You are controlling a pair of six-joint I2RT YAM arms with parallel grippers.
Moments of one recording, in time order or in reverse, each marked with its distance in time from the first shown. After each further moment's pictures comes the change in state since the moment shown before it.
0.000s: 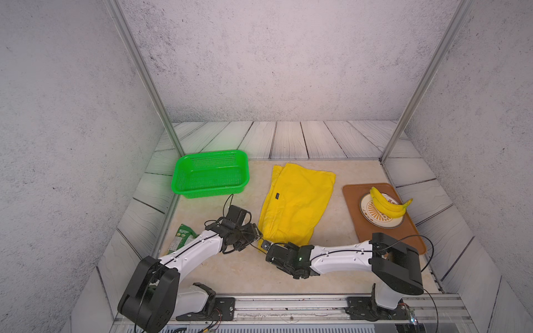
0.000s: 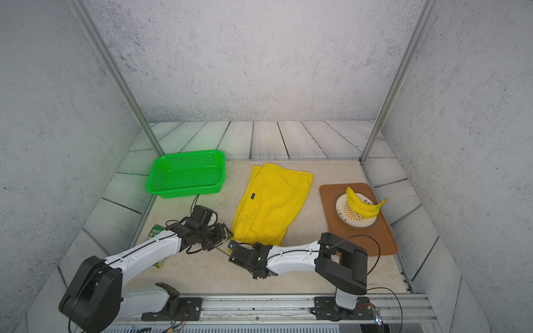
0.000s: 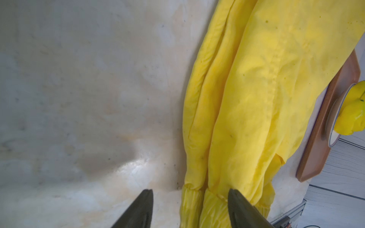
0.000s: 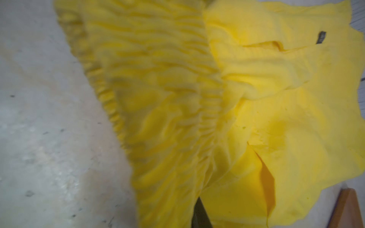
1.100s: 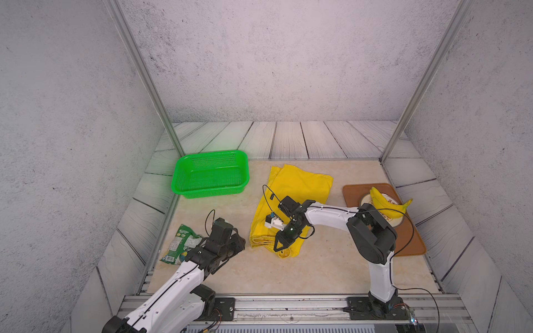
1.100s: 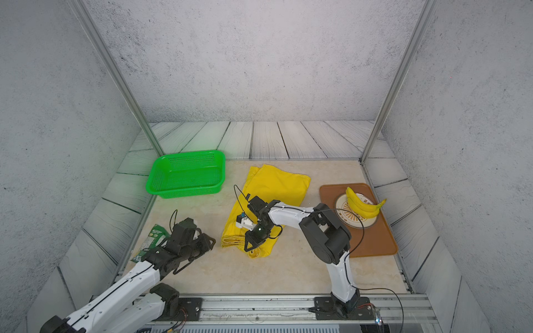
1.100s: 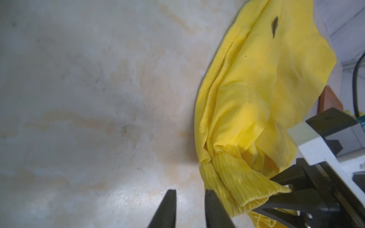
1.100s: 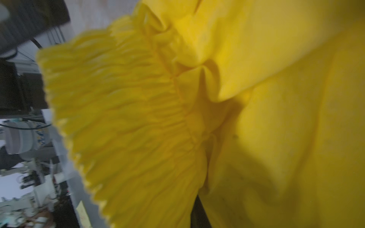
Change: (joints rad) left arm 0.018 -0.465 -0.244 -0.044 -0.185 0.004; right arm -0.476 0.288 0.357 -0.290 -1.167 -0.021
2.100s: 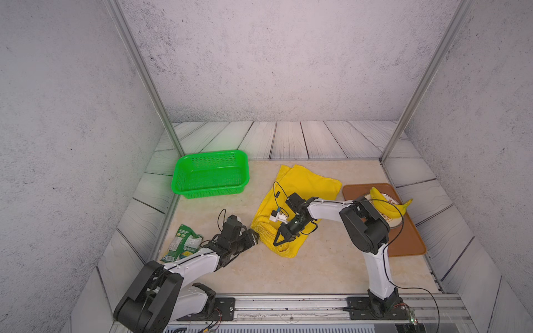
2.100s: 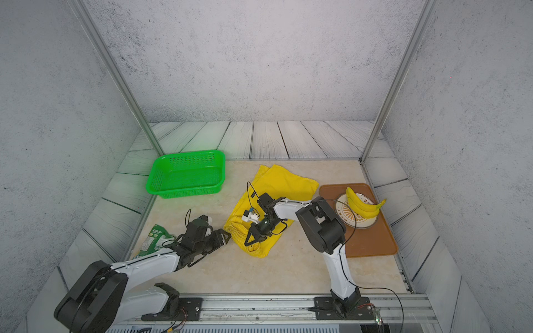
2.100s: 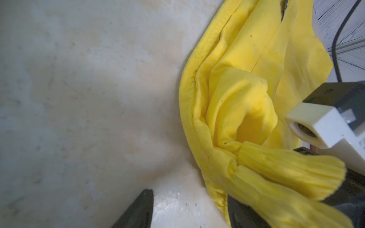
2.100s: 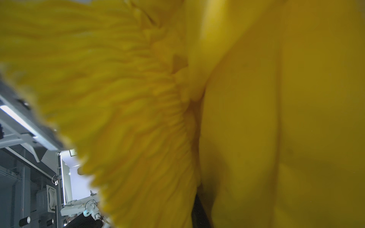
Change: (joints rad) left arm -0.026 0.430 -0.055 0.579 0.083 0.006; right arm -0.108 0.095 0.003 0.073 -0.253 0.085
